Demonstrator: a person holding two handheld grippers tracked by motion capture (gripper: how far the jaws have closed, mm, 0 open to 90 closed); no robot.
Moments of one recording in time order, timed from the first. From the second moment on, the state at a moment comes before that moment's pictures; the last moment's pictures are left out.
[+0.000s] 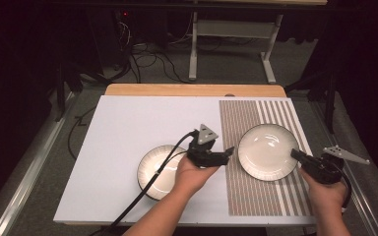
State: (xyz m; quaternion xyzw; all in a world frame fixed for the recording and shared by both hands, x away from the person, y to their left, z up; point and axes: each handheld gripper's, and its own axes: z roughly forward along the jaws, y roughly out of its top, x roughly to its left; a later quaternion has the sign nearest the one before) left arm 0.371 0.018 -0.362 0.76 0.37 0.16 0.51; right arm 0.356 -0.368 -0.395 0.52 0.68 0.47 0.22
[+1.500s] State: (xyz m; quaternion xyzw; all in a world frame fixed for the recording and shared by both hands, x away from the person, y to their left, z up) left arm 0.298 0.252 -0.384 0.69 0.43 0.26 0.52; right arm 0.375 -0.366 -0.407 0.58 0.66 0.43 0.21
